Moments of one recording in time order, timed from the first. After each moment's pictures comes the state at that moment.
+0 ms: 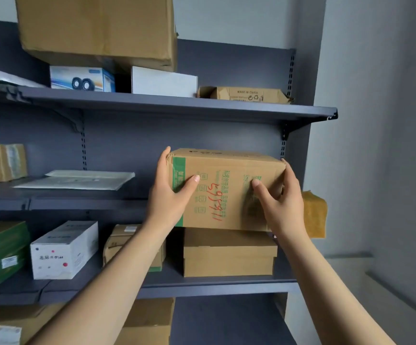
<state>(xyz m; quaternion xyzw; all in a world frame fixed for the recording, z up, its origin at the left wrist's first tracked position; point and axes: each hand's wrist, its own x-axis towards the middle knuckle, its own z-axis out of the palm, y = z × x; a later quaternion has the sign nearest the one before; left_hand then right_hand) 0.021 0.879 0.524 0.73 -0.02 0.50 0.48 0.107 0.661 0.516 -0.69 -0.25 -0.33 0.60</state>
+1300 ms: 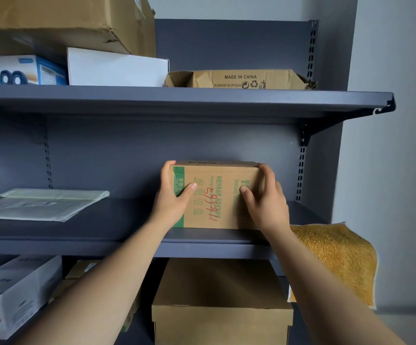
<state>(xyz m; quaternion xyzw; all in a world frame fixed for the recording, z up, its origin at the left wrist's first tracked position) 0.273 0.927 0.533 0.76 0.06 0.45 0.46 0.357 0.715 0.531 -0.79 -0.25 -0.27 0.49</state>
